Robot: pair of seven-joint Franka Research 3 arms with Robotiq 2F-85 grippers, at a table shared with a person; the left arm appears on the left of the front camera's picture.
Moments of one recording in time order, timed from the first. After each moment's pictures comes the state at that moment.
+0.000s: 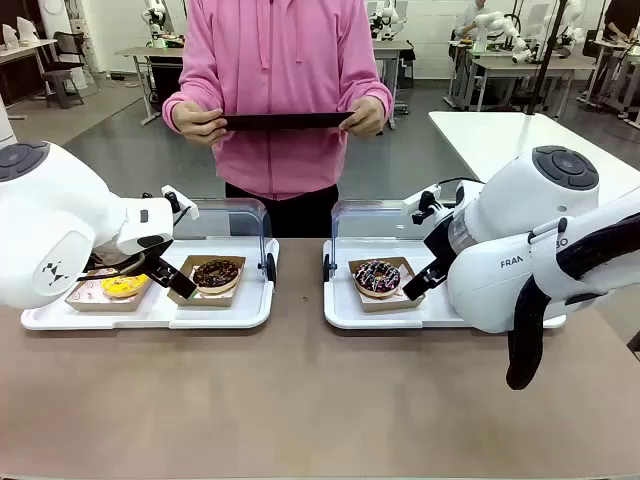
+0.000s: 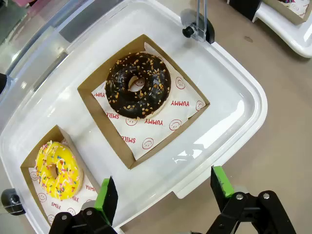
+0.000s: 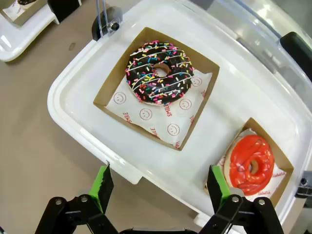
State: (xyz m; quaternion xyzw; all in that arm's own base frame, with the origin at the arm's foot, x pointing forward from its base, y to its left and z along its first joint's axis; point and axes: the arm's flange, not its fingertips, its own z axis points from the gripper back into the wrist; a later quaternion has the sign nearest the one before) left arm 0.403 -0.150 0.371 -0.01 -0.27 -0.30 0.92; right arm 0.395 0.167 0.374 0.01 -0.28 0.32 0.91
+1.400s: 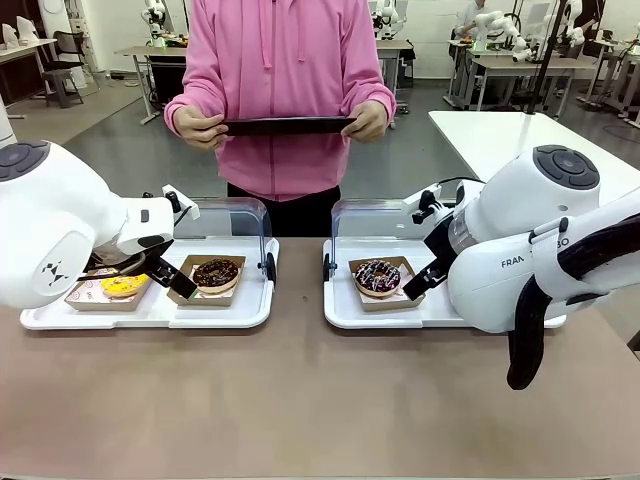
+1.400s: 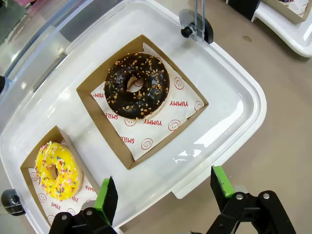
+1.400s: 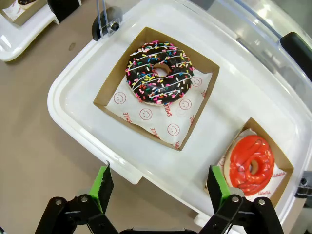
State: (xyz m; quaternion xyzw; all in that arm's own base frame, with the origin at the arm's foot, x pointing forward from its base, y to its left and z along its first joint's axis) left arm 0.402 -0.152 0.371 -0.01 -0.27 -0.30 0.92; right arm 0.395 0.167 0.374 0.01 -0.28 0.32 0.91
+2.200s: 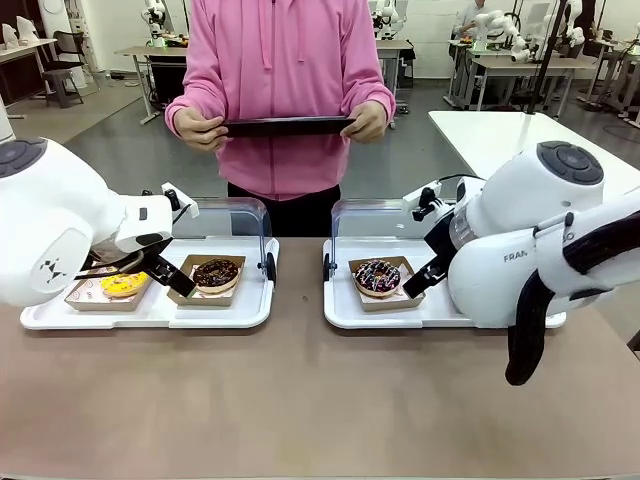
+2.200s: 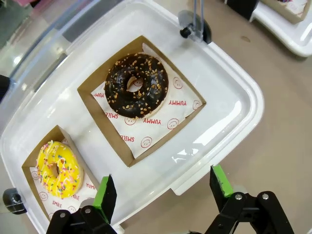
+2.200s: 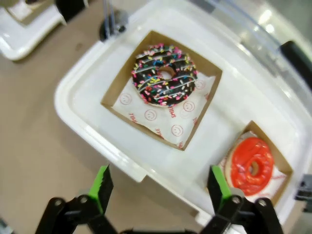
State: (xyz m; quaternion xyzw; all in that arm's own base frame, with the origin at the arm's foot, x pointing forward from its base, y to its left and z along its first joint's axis) left arm 0.401 -0.149 0.381 -0.01 -0.26 -0.31 0.91; right arm 0.391 0.166 0.388 0.03 -0.28 0.34 0.90
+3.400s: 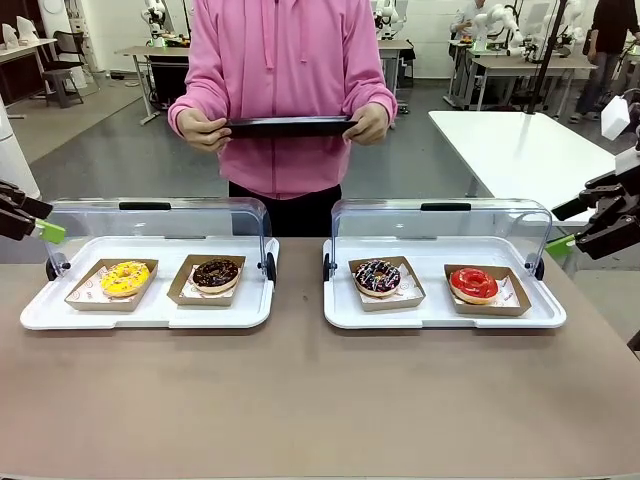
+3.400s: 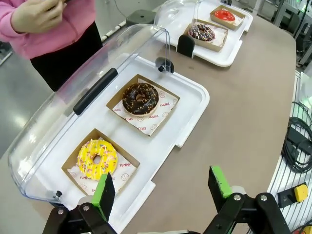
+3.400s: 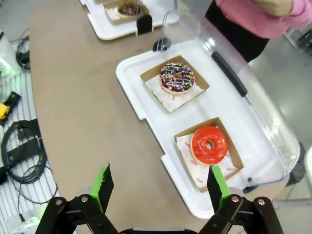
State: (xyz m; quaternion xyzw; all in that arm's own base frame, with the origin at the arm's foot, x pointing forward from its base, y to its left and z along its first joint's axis) left arm 0.351 0.040 0.496 -0.18 -0.36 -0.41 0.82; right arm 0.329 -0.028 0.512 0.14 -0.34 0.50 0.79
